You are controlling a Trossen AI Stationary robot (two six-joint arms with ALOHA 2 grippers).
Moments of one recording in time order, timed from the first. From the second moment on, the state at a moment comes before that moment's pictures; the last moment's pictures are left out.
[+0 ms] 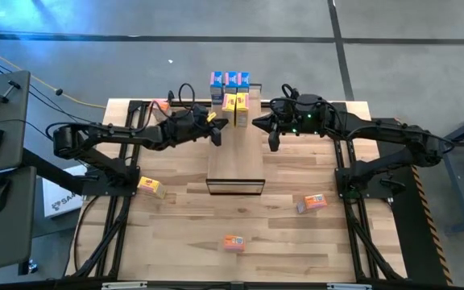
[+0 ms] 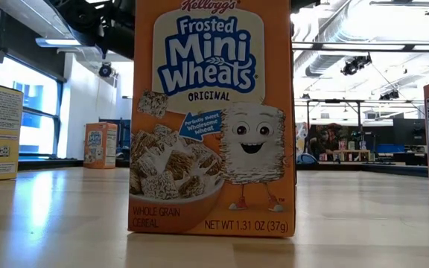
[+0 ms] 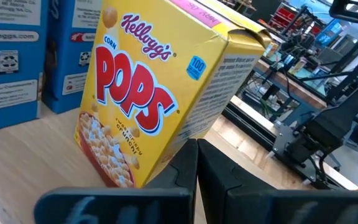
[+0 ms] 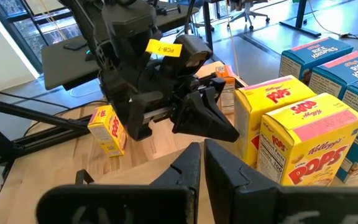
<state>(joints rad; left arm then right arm) 0.32 1.43 0.74 0.46 -0.18 -0.48 -0.25 1.23 1.12 -0.18 -0.03 0.18</state>
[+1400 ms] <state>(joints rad) 0.37 1.47 0.74 0.63 -0.08 -0.45 -0.25 1.23 1.12 -0.18 -0.03 0.18</state>
